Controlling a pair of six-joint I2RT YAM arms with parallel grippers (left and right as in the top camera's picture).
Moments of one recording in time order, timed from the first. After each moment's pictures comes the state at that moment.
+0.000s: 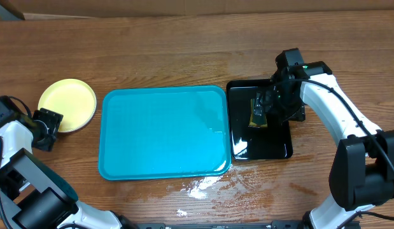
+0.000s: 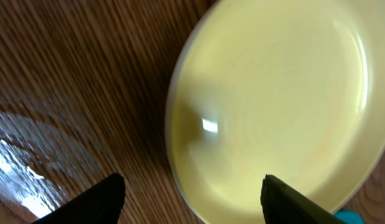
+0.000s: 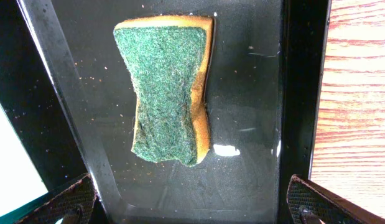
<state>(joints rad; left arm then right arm) 0.74 1.81 1.17 -0.58 0.19 -0.54 0.18 1.82 1.35 -1.05 -0.15 0.28</state>
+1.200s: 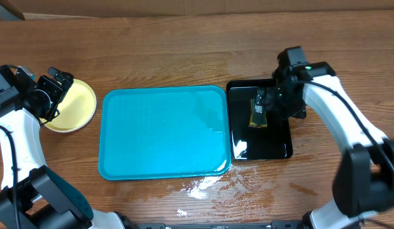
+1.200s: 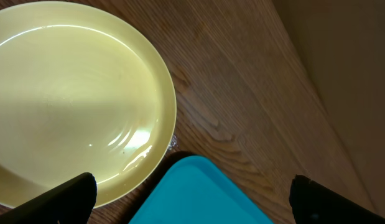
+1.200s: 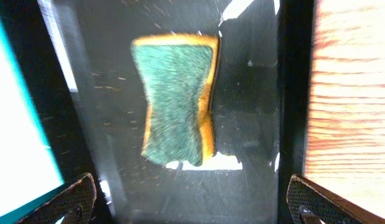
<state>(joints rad) 0.59 1.66 1.29 -0.58 0.42 -0.46 0.18 1.75 1.35 -1.02 -0.15 0.28</state>
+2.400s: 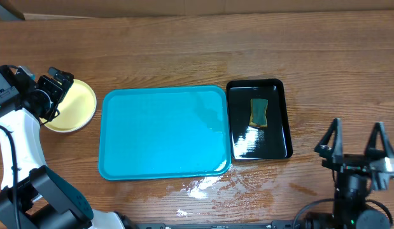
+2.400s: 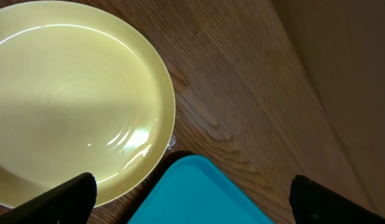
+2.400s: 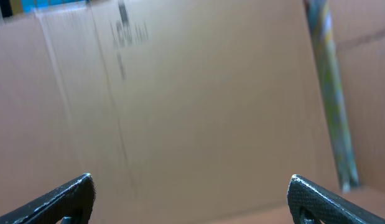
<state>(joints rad) 0.59 1.66 1.29 -0.58 0.42 -0.46 -0.07 0.02 0.25 0.14 0.03 0.24</state>
